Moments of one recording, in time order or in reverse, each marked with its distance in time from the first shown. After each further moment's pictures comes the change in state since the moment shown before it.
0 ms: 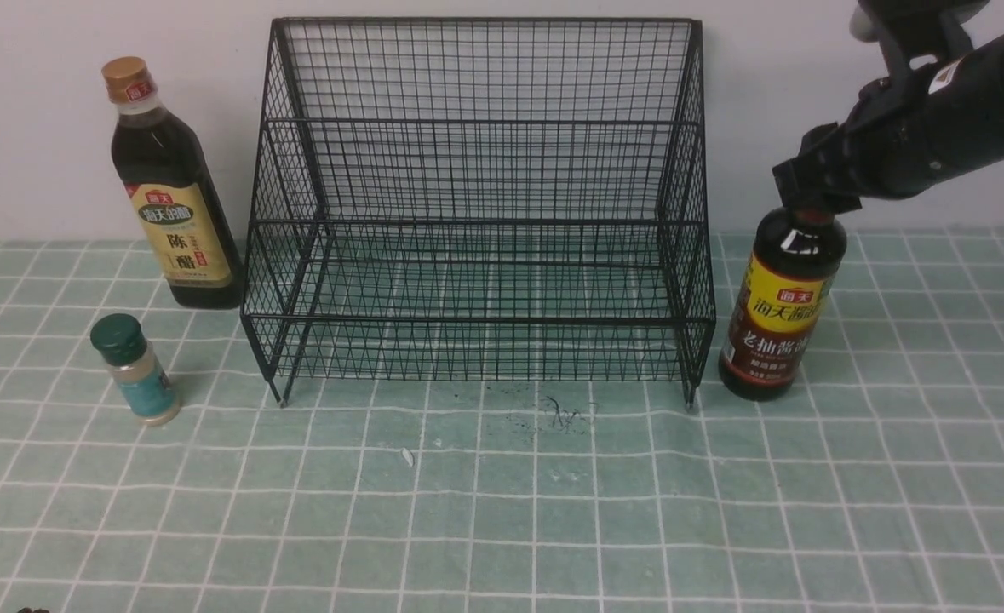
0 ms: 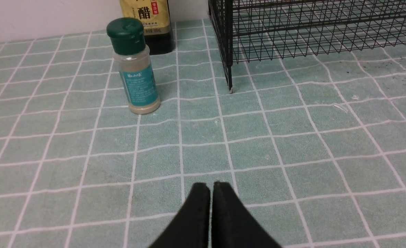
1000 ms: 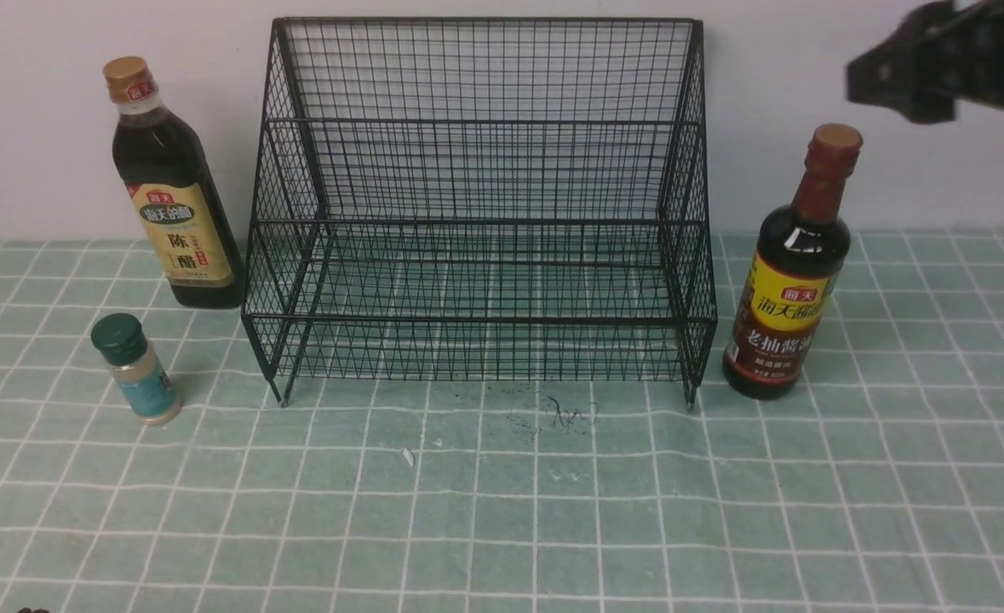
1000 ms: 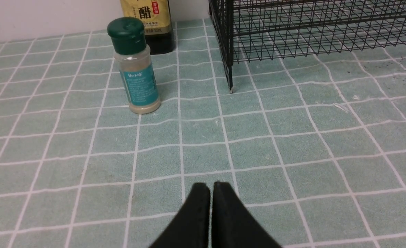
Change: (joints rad) right arm -0.027 -0.250 0.047 0.138 -0.026 -0.050; left arm 0.000 0.000 0.000 0.000 0.000 -0.001
